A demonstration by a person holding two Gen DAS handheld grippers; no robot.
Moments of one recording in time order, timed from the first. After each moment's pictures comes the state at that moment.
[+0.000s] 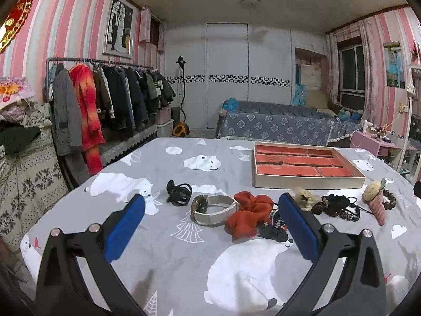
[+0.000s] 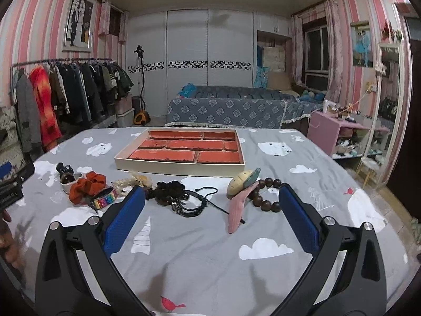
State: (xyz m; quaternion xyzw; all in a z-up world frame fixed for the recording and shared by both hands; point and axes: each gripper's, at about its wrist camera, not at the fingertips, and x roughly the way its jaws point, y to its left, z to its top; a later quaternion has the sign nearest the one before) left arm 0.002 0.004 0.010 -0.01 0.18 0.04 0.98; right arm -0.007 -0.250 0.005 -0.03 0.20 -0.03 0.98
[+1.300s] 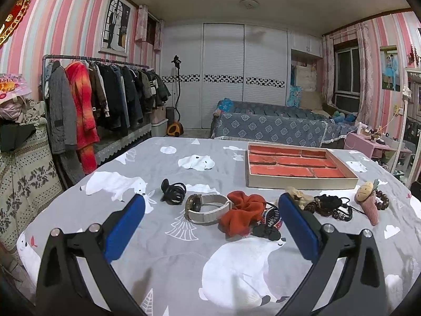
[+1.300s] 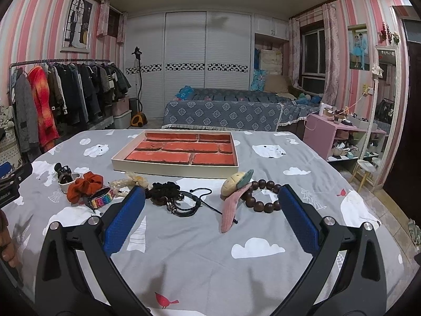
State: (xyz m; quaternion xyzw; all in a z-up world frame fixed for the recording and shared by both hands) left arm -0.003 0.011 0.008 -0.01 0.18 0.02 0.98; right arm -0.017 -0.252 0.008 -0.02 0.20 -0.04 0.98
